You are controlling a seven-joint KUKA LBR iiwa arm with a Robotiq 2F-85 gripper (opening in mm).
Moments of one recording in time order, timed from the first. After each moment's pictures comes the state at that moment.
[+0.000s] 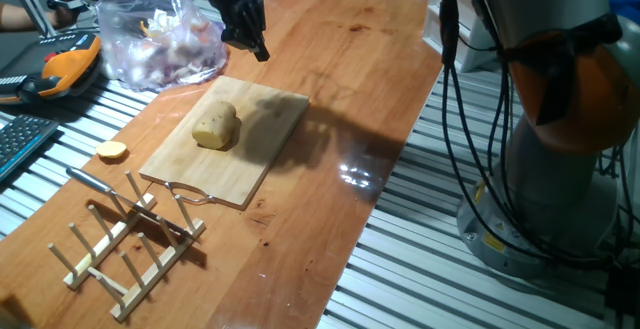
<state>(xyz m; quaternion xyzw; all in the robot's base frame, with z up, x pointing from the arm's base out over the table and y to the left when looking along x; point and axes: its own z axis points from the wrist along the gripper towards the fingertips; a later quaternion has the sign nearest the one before) 0.514 0.001 0.235 0.07 -0.99 0.02 0.16</state>
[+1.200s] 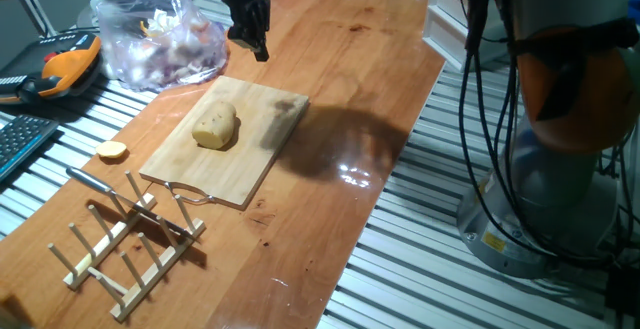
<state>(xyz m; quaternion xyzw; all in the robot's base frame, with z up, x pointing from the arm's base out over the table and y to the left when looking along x) 0.514 0.001 0.235 0.07 -1.00 0.01 0.05</state>
